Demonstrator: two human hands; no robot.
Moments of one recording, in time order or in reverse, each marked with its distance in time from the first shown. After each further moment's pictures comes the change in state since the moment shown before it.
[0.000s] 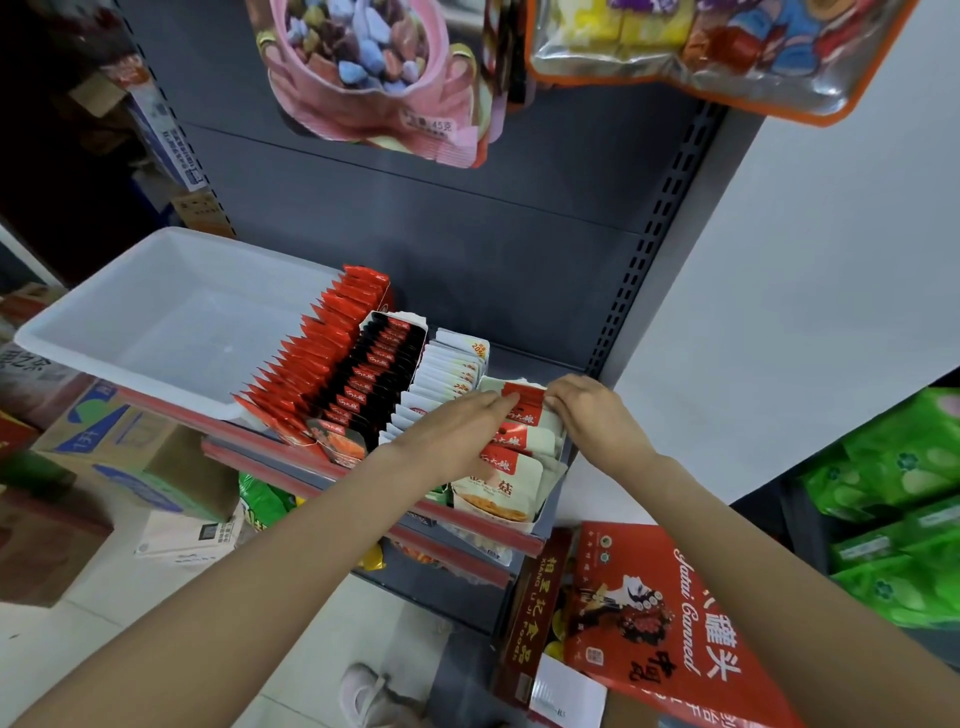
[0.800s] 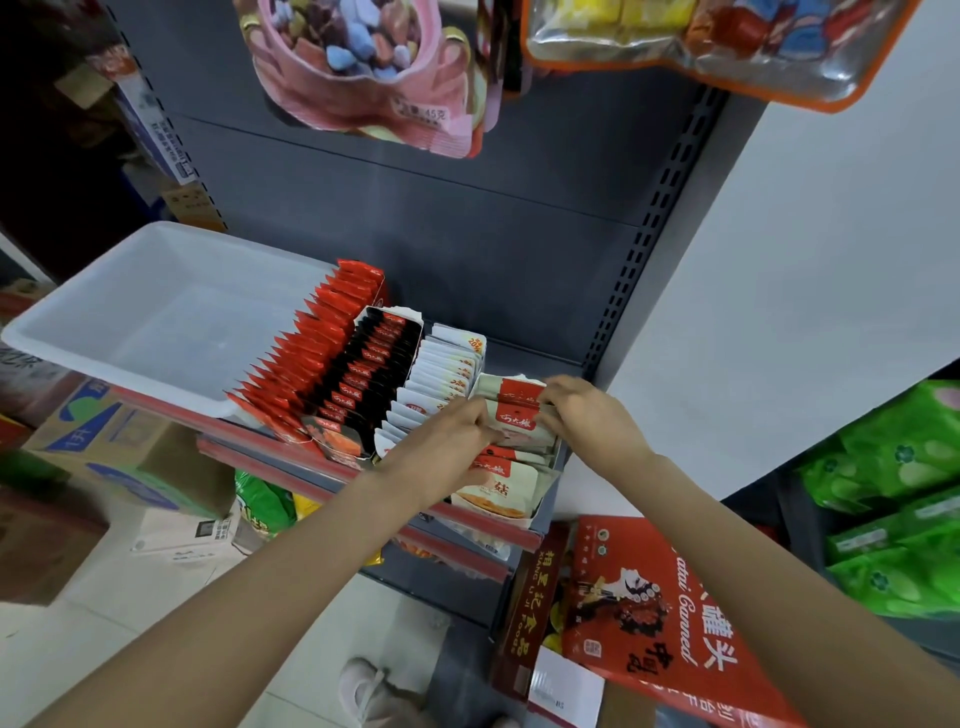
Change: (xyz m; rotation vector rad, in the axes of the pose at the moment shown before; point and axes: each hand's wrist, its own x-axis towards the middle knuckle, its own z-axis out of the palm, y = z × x) left_hand -0.016 -0.006 0.018 -0.005 0.108 0.073; right_hand -0.003 -0.005 0.002 -0.085 -0.073 0.026
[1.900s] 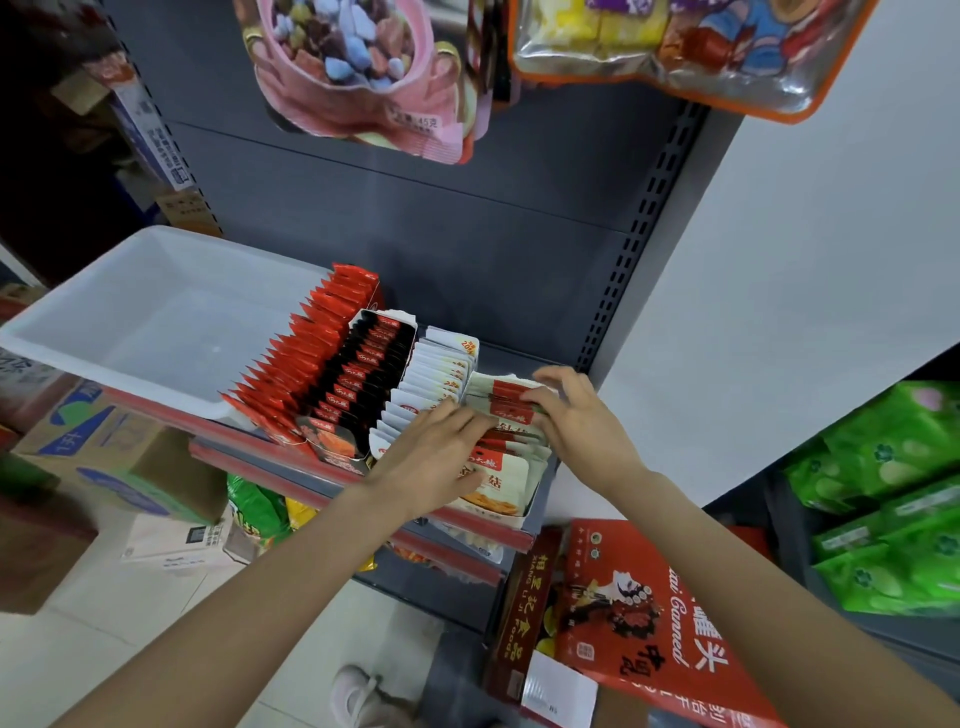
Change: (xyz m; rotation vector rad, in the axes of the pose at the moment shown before) left_hand -0.008 0.001 0.008 0.092 0.082 -0.022; right_hand -0.016 -0.001 0.009 0.038 0.262 -0.111
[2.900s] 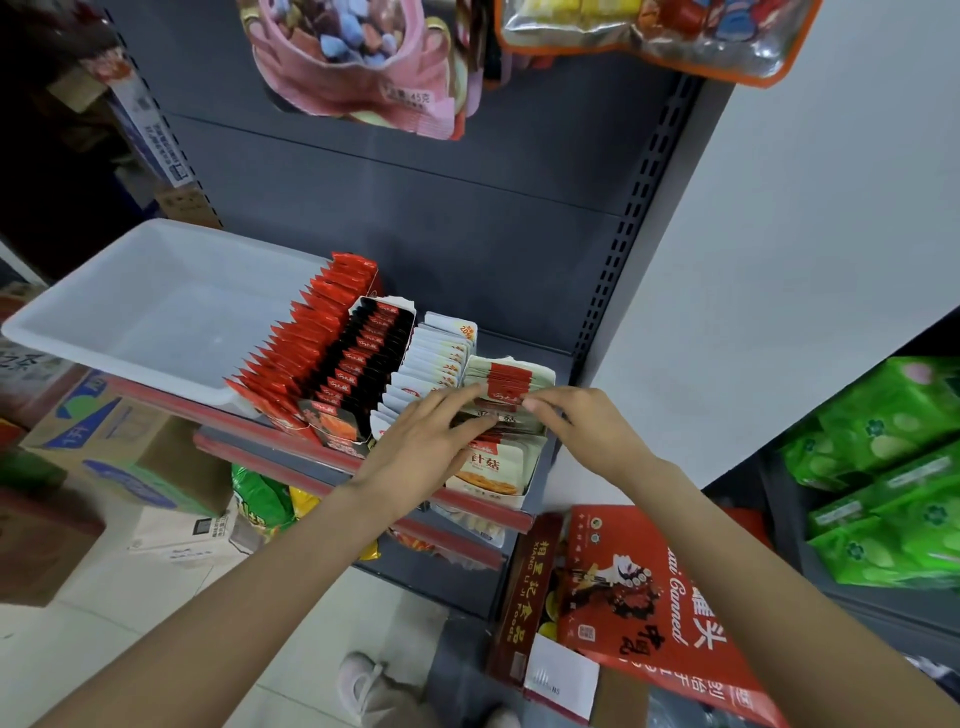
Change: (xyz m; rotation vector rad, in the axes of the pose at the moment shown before) left_hand -0.022 -0.001 0.010 0.052 0.203 0.069; right_hand -0.014 -0.010 -0.017 0.352 -0.188 0.171
